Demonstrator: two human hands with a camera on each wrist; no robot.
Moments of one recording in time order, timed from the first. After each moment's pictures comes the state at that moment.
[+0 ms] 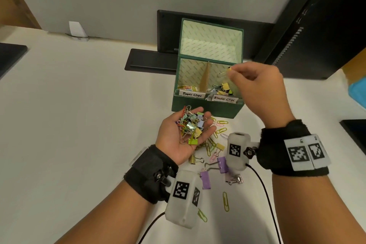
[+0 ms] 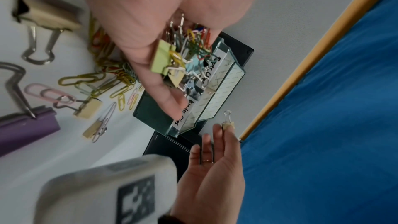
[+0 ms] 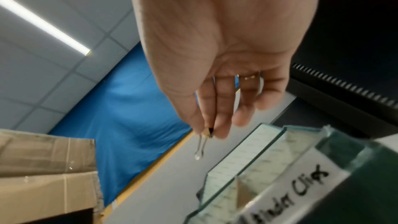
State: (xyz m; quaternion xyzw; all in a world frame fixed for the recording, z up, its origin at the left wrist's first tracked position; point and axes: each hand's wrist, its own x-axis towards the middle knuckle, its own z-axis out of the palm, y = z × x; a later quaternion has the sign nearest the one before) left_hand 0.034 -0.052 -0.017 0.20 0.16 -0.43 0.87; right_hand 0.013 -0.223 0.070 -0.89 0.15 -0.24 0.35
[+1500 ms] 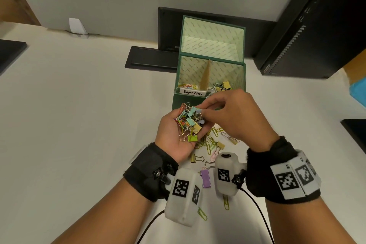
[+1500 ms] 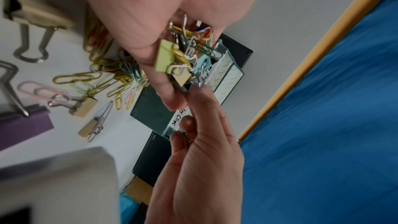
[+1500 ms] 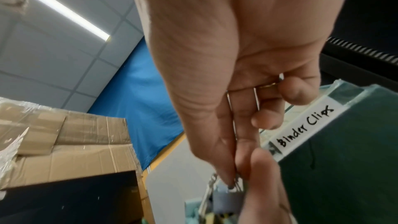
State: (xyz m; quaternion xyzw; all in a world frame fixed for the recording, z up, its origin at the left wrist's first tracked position) left_hand 0.032 -0.053 -0.017 0.19 0.09 -0.41 0.89; right_hand -0.006 -0.184 0.049 -0.94 0.09 -0.05 0.31
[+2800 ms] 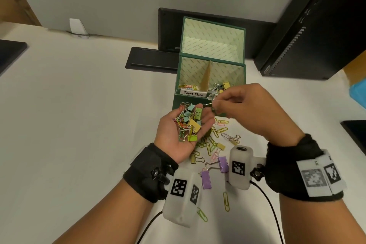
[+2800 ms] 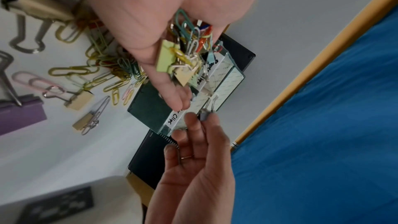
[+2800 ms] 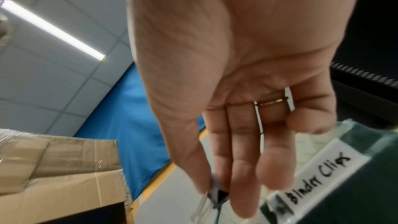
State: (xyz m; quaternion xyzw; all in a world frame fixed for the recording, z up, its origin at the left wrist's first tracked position) left_hand 0.037 -0.051 -0.020 0.16 0.14 -0.41 0.89; right_hand -0.012 -0.204 0.071 -0.93 0.08 -0.04 0.36
